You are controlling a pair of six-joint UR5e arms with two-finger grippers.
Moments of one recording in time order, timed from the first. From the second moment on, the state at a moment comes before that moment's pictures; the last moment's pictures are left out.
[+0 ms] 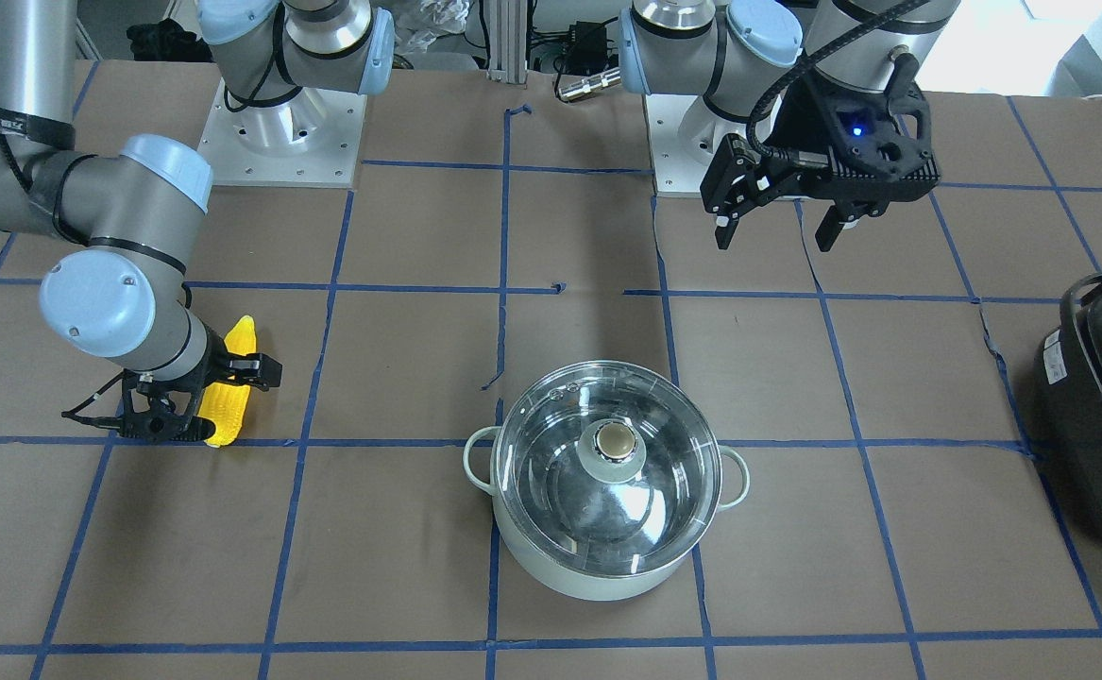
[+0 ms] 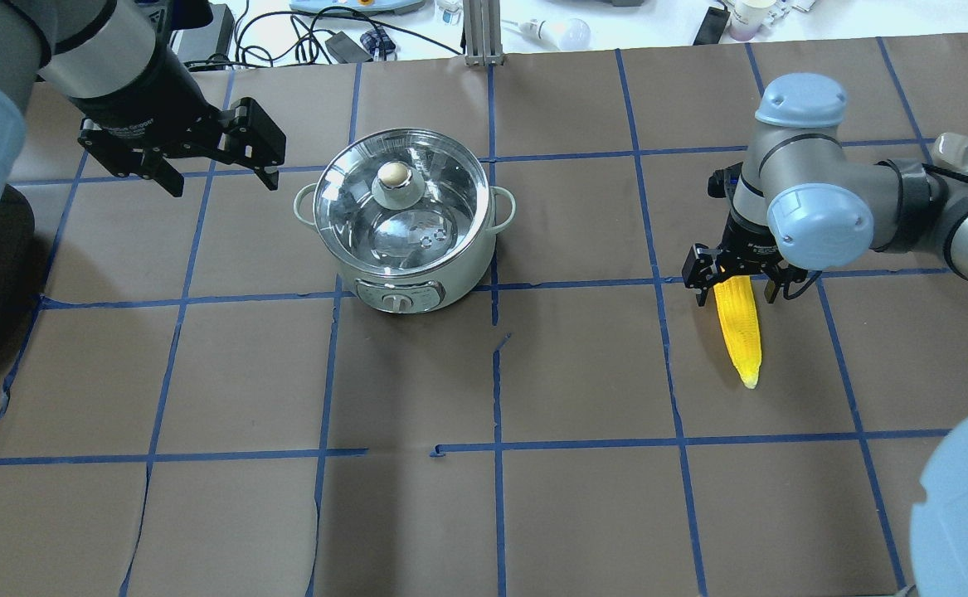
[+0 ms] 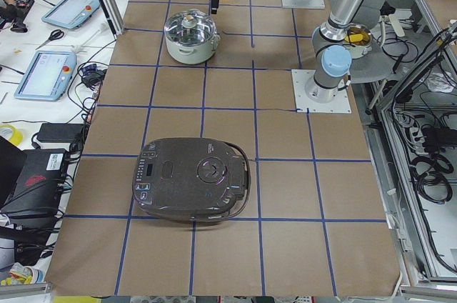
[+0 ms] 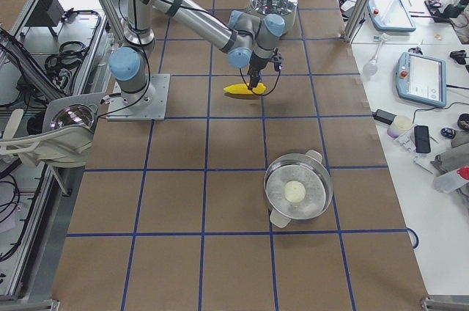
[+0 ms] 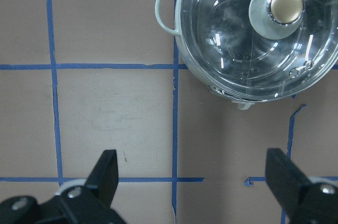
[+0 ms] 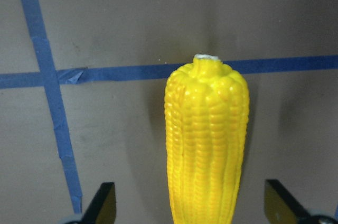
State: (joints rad) left arm -1.57 -1.53 -1.59 -1.49 1.56 -0.02; right arm 1.43 -1.24 1.89 -1.99 -1.67 -0.09
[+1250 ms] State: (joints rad) left arm -1.56 -1.53 -1.59 -1.49 1.56 -0.02; right arm 1.43 -1.16 1.91 -2.11 -1.69 -0.08
